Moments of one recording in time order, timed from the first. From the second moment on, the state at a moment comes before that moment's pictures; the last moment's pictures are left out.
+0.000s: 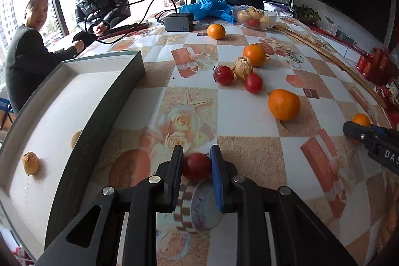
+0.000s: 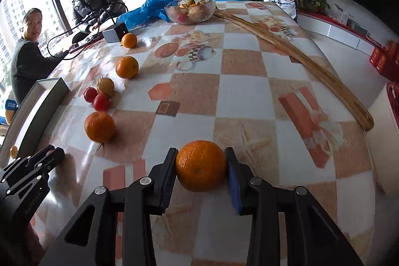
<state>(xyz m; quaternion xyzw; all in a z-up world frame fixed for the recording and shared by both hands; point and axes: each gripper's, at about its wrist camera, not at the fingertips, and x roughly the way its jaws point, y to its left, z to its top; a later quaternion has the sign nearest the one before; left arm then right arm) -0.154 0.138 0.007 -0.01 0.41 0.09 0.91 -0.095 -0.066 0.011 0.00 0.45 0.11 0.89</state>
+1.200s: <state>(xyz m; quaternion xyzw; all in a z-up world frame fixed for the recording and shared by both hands) -0.153 0.131 0.006 0.01 0.40 0.10 0.91 -0.113 -0.063 0.008 -0.02 0.42 0.08 0.90</state>
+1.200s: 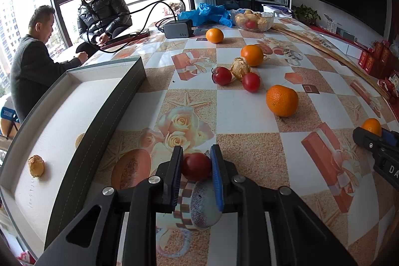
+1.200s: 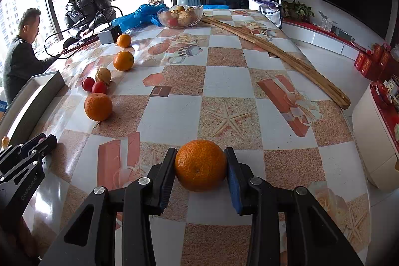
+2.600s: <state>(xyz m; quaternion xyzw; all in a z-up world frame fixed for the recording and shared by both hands) -0.154 0.129 0.006 0.01 0.40 0.10 0.91 -0.114 -0.060 0.007 -0.03 0.42 0.09 0.90</state>
